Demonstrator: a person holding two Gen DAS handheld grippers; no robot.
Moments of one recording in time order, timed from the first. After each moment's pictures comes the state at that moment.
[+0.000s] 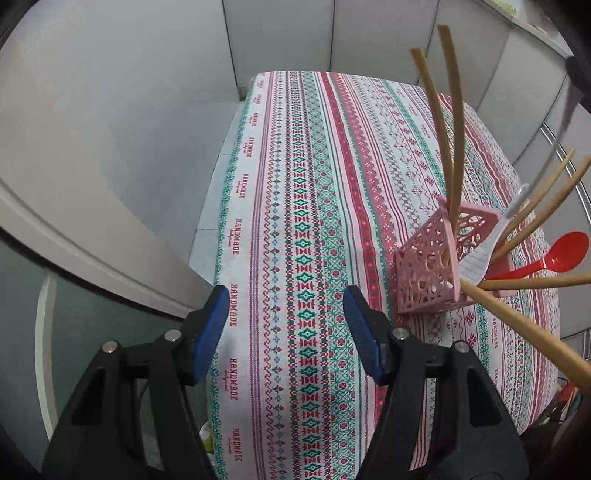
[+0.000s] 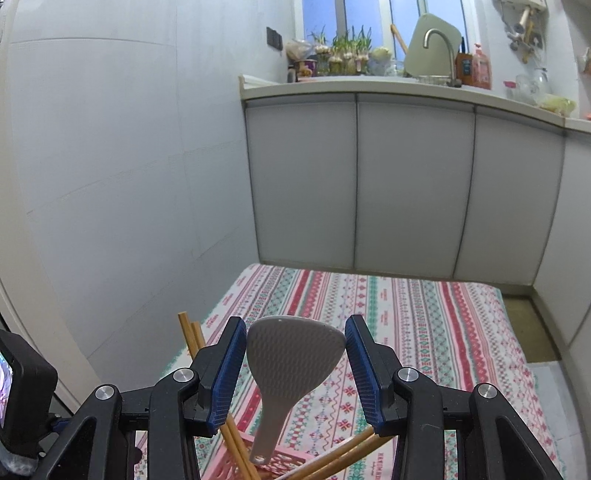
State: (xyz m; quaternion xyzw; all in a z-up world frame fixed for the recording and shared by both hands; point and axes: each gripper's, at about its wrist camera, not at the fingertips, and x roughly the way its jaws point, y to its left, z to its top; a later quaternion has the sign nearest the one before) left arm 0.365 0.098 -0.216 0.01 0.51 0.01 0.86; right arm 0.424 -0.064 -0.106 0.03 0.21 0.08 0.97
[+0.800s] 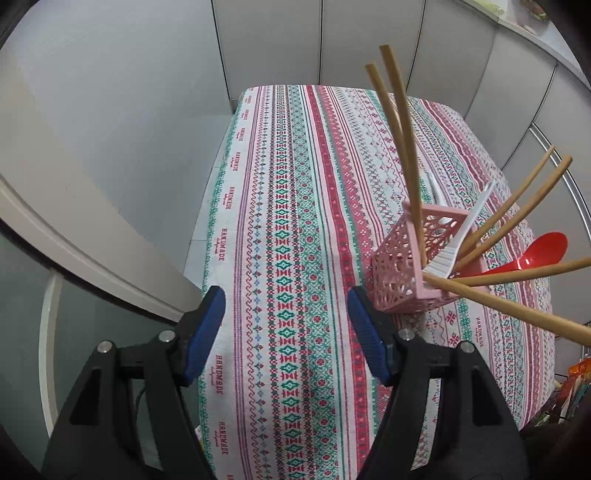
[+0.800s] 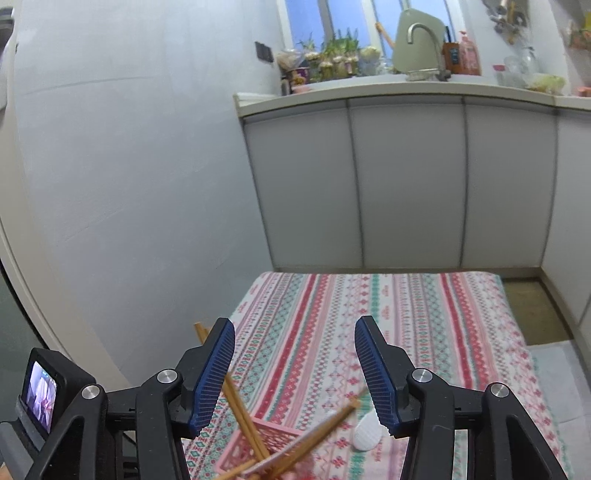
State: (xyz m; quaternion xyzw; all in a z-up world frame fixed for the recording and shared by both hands) left arm 0.349 0.083 -0.203 0.02 0.49 0.00 0.87; right arm 0.381 -0.121 -0.079 0.09 0.21 0.09 0.97
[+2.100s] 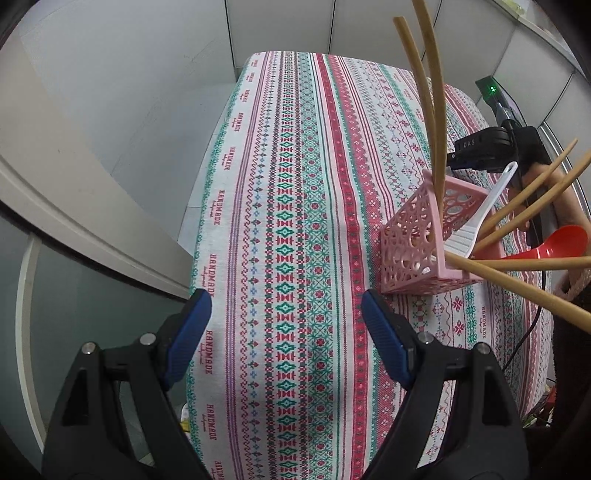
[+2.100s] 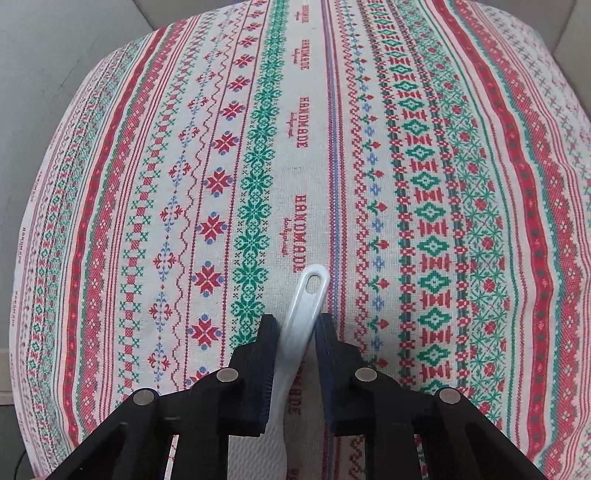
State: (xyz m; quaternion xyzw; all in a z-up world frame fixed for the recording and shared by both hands) left arm 0.358 0.085 -0.226 -0.01 0.54 0.00 0.84; right arm 0.636 -0.150 -0.305 0.12 0.58 0.05 0.80
